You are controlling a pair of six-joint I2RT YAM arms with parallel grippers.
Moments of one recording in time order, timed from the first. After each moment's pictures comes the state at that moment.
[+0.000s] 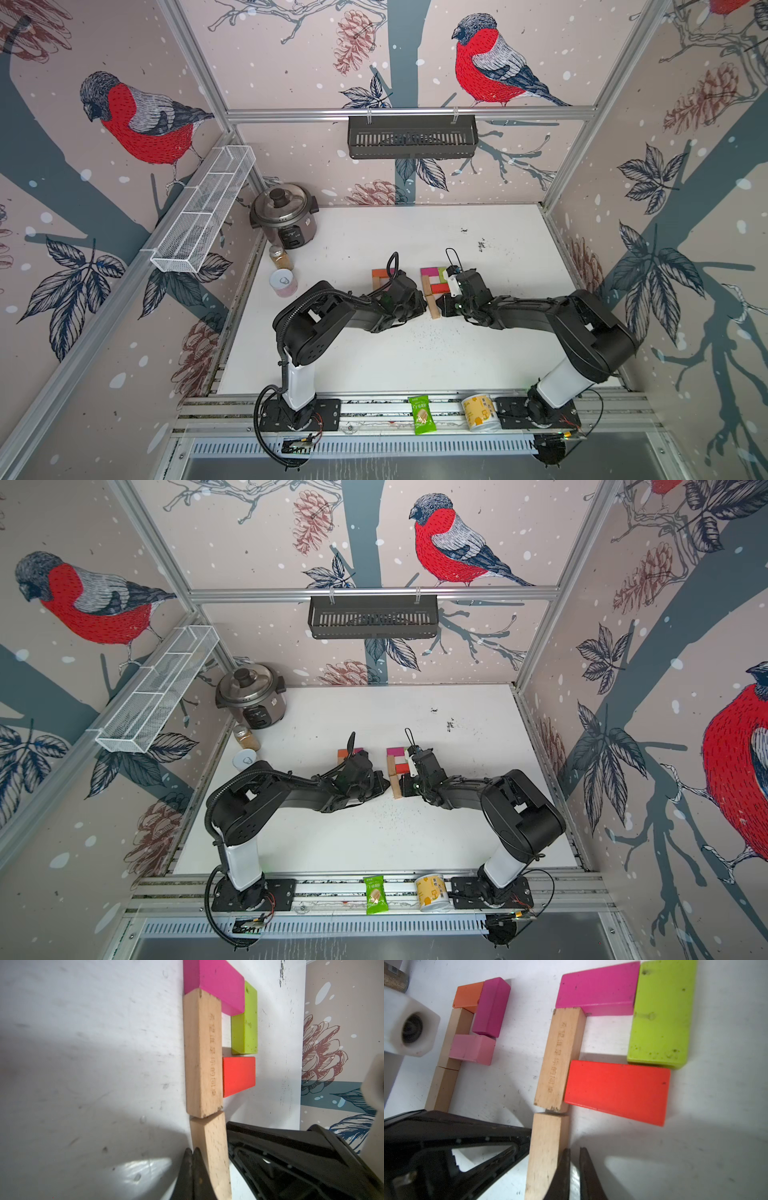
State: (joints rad) left arm -0.80 1.89 0.82 0.37 0.15 -1.06; right arm 0.58 1.64 0.62 0.19 -0.21 0.42
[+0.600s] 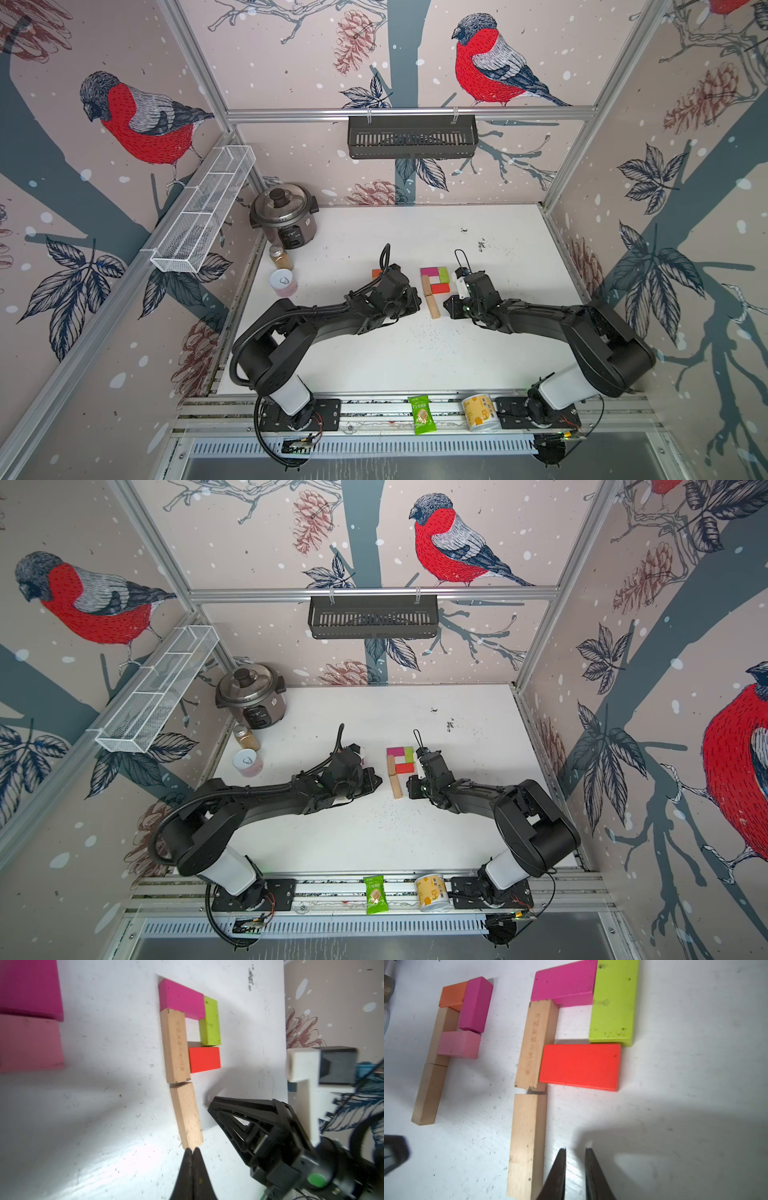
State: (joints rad) left arm -0.80 1.57 0.78 0.12 0.15 -0.96; right arm 0.54 1.52 0.56 0.13 -0.20 0.42
